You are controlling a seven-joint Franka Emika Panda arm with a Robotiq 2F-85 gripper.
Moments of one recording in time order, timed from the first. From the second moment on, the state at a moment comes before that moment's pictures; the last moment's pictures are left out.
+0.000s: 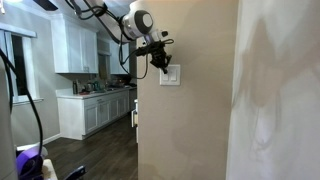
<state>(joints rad) 0.06 -0.11 0.12 -2.21 -0.18 2.68 0.08</state>
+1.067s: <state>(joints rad) 0.07 -0.14 0.11 -2.20 -0.19 2.58 0.06</state>
